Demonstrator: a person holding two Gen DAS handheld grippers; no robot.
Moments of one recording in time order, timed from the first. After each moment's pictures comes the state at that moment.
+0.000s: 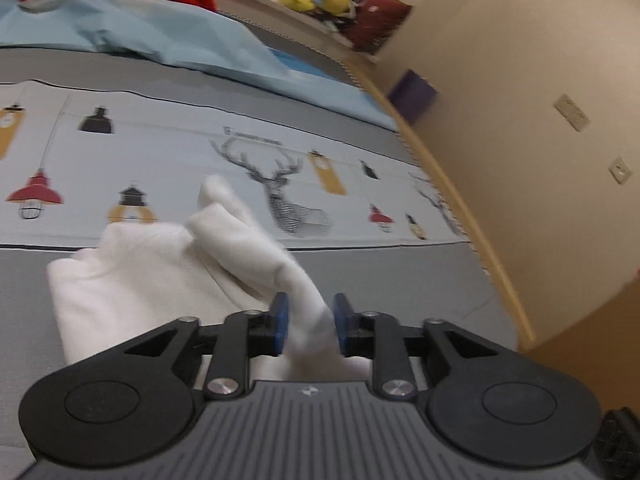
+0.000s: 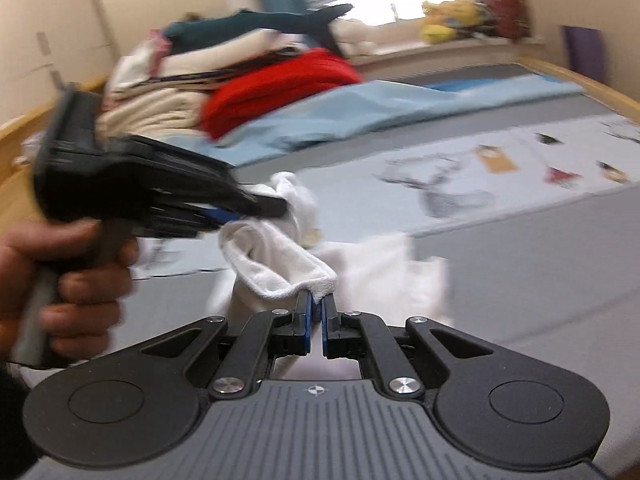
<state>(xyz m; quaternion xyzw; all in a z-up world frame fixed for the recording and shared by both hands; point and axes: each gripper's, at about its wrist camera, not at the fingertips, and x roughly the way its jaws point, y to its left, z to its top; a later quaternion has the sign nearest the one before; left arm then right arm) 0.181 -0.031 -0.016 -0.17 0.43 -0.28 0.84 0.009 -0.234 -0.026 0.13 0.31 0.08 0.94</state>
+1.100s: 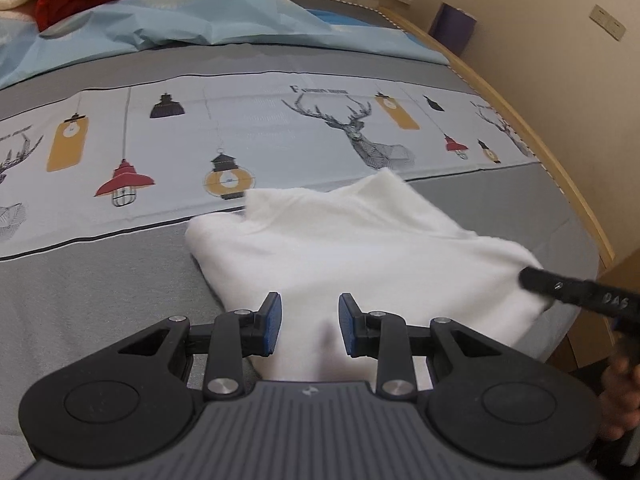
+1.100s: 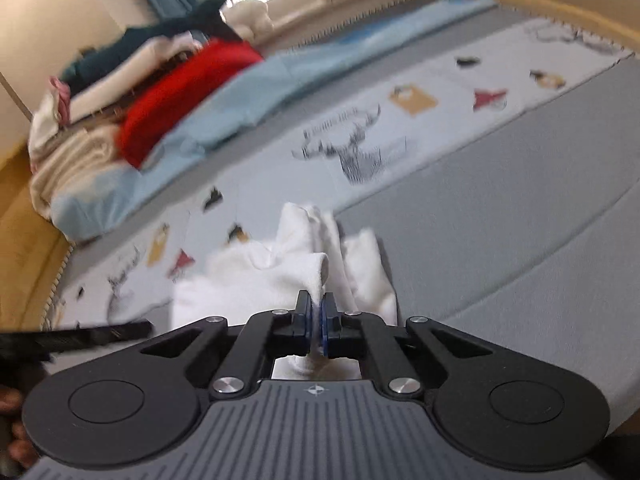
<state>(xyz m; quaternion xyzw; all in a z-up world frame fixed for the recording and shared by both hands) 0.162 0.016 -0.034 -0.02 0.48 -0.23 0.85 0.046 -0.281 -0.047 0.26 0.36 0.00 0.90</state>
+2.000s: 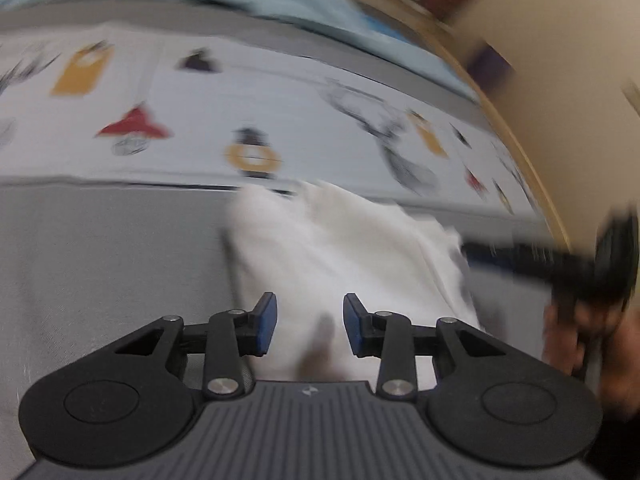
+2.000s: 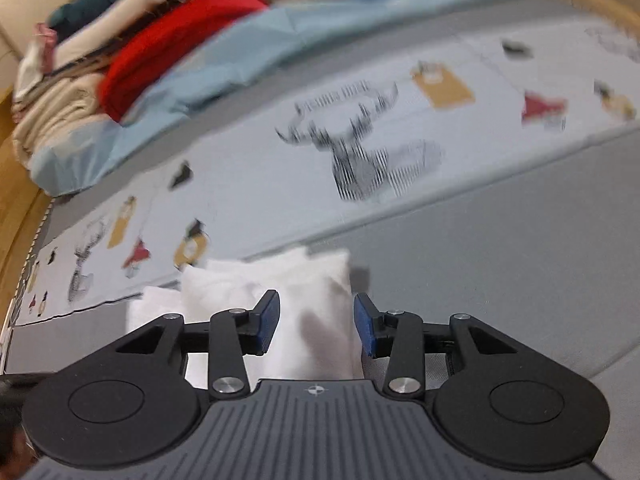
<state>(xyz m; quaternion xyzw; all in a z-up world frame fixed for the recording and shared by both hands) 0.193 0.060 -0.095 -0.15 0.50 -0.18 0.83 0.187 -0.318 -0.097 0.21 0.45 0.05 0.87</state>
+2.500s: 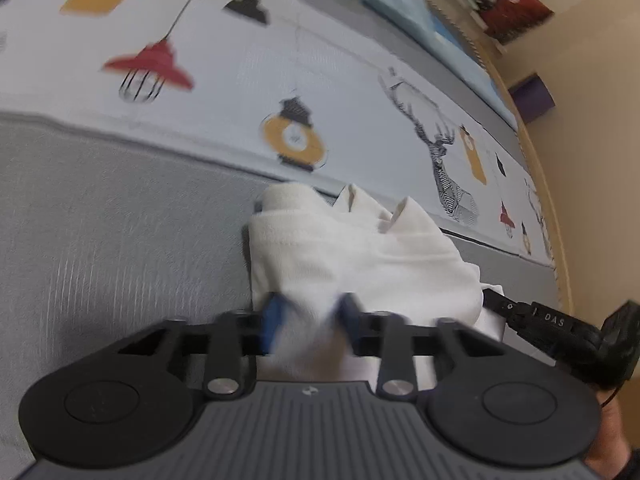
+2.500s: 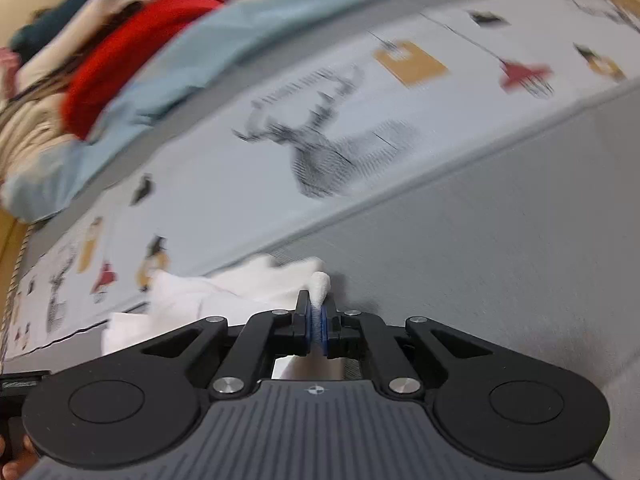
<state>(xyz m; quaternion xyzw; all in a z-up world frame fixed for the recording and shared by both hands) 0.249 0.051 -0.147 -0.21 0.54 -0.16 0.80 0.203 -0.326 -0.125 0.23 0.45 0.00 0.86</state>
